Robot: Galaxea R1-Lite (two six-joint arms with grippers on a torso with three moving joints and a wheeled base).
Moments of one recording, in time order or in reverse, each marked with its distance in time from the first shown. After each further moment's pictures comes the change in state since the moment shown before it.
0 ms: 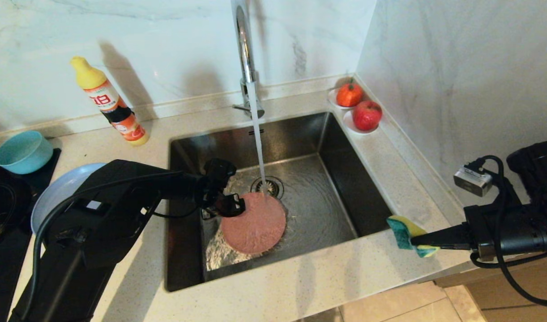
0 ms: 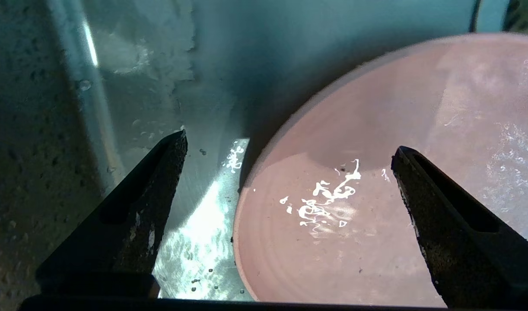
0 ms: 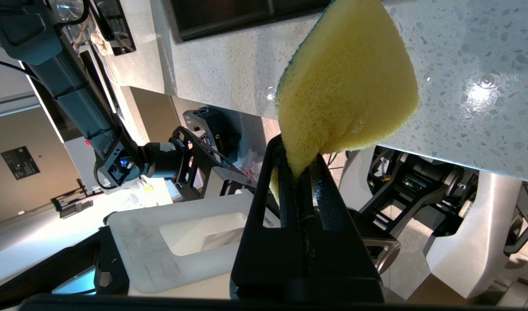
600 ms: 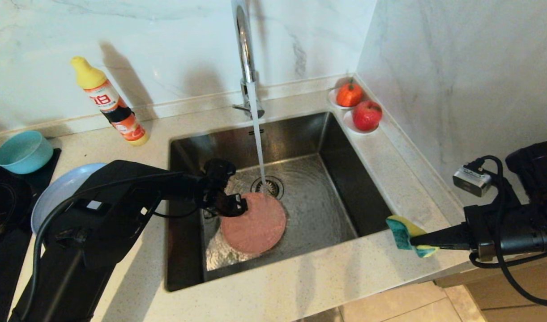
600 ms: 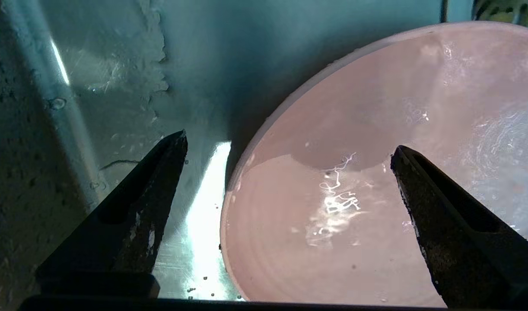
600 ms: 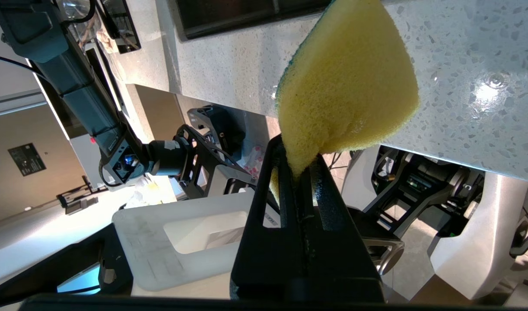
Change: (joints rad) left arm 0.001 0.000 0.011 -0.036 -0.043 0.051; right arm -0.003 0.005 -0.001 0.000 0.017 -0.001
